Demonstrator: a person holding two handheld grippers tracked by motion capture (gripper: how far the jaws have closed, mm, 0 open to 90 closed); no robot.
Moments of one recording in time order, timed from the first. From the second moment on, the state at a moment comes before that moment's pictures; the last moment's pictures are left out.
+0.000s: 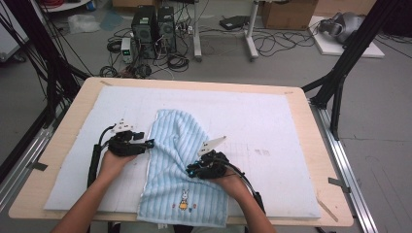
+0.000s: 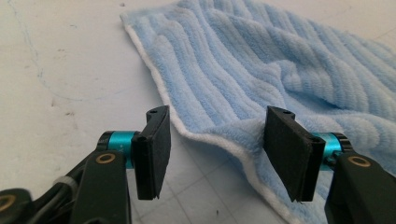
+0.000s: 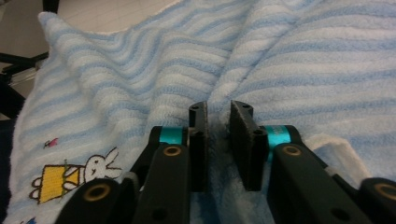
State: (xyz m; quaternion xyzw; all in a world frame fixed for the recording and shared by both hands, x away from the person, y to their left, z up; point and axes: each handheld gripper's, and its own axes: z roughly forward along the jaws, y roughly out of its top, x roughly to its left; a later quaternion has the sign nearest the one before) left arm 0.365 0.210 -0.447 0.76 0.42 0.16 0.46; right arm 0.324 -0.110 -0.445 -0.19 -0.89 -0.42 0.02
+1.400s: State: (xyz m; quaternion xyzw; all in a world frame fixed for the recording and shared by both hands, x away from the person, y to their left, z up) left arm 0.352 0.227 -0.449 0.79 0.40 0.15 0.44; right arm 0.422 -0.092 -0.440 -0.36 -0.85 -0.34 -0.16
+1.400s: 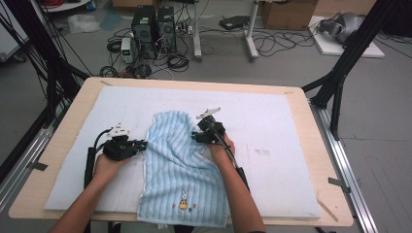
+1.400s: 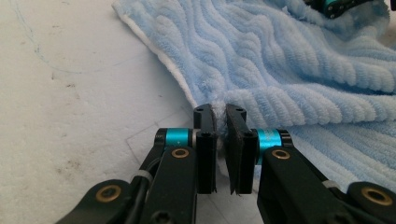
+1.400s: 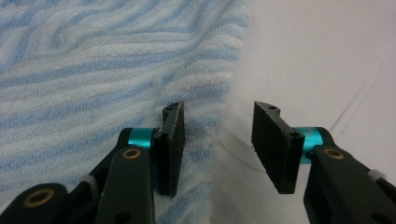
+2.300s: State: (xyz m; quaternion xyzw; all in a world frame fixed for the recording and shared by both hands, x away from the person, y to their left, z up) left arm 0.350 0.223 -0.448 0.78 0.40 0.13 0.47; right arm 0.410 -0.104 -0.414 -0.31 -0.87 -0.24 -0.30
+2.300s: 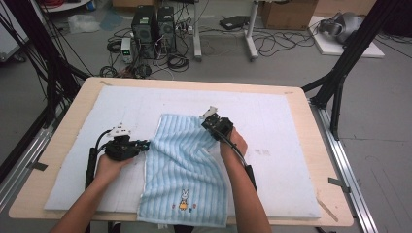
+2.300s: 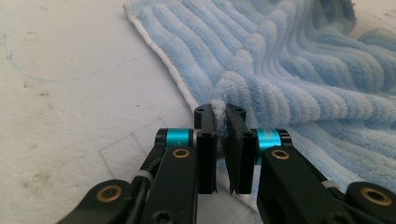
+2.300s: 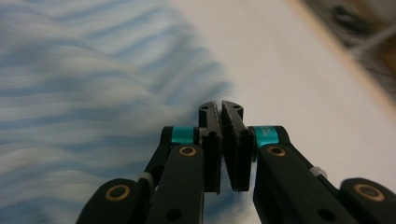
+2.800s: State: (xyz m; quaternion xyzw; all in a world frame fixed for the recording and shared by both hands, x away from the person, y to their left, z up) left arm 0.351 0.227 -0.446 0.77 0.41 0.14 0.46; right arm 0.410 -0.147 -0.403 -0.37 -0.81 -0.39 -0.23
